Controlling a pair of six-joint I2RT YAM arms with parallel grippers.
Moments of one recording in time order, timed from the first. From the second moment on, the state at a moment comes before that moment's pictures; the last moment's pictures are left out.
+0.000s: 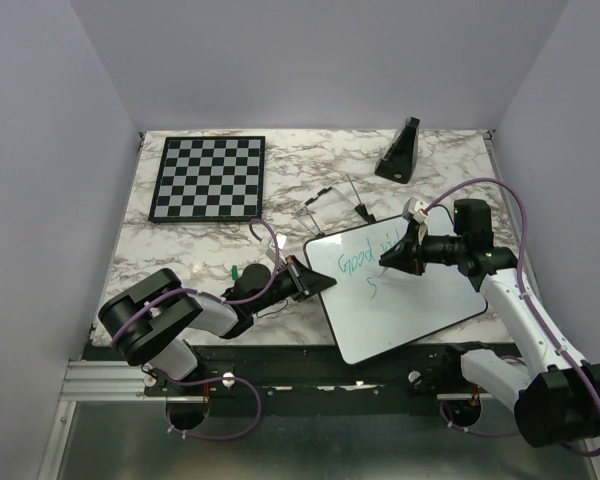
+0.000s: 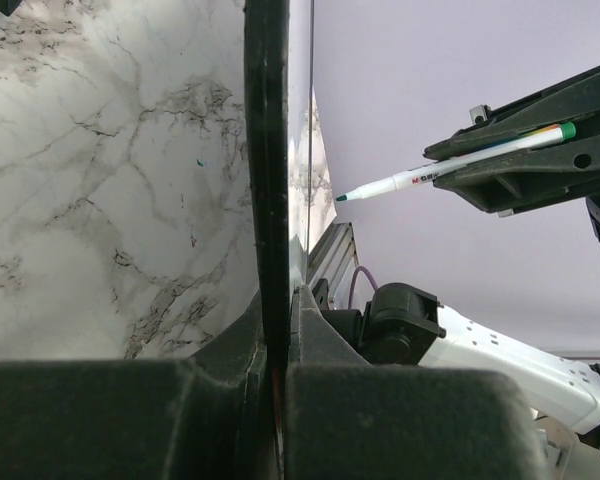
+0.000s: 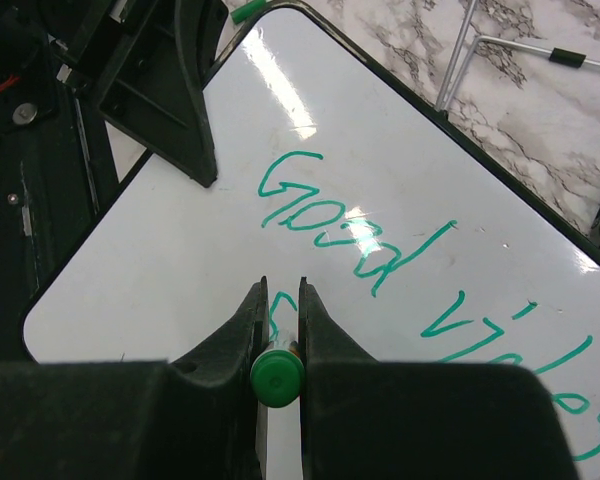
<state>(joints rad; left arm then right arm) -0.85 1.52 0.29 1.13 0.17 -1.24 0.13 1.01 0.75 -0.46 -1.01 -0.51</state>
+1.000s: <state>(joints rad) -0.85 1.52 0.28 1.13 0.16 -1.24 0.13 1.01 0.74 -0.46 -1.02 -0.52</state>
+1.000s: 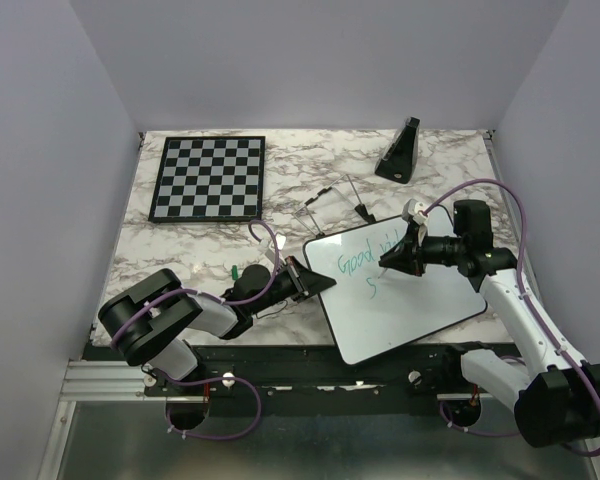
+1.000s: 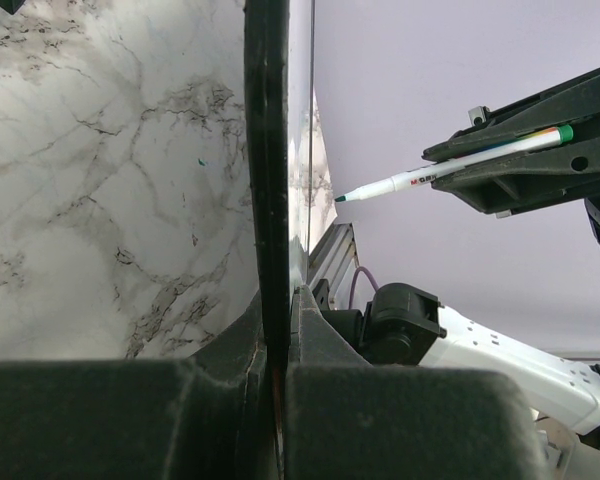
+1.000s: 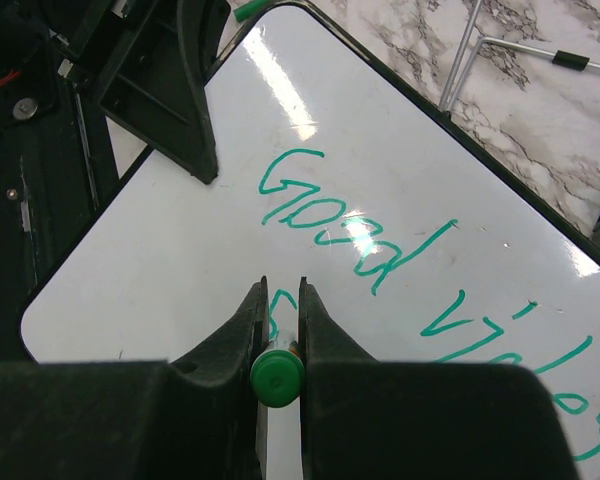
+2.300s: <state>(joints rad) -0.85 1.51 0.27 1.14 0.16 -1.24 0.12 1.02 0.71 -0.43 -1.02 -0.50</state>
